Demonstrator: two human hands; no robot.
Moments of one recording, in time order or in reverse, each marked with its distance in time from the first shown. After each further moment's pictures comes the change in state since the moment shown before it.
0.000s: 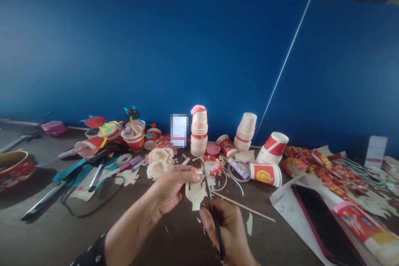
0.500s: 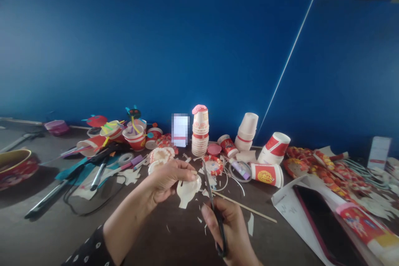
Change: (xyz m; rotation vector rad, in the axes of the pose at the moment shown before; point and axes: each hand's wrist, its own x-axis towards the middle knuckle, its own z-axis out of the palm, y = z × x) left_hand 0.004 0.015 -0.017 0.195 -0.002 -0.019; right_hand 0.000 0.003 0.002 0.043 0.013 0.089
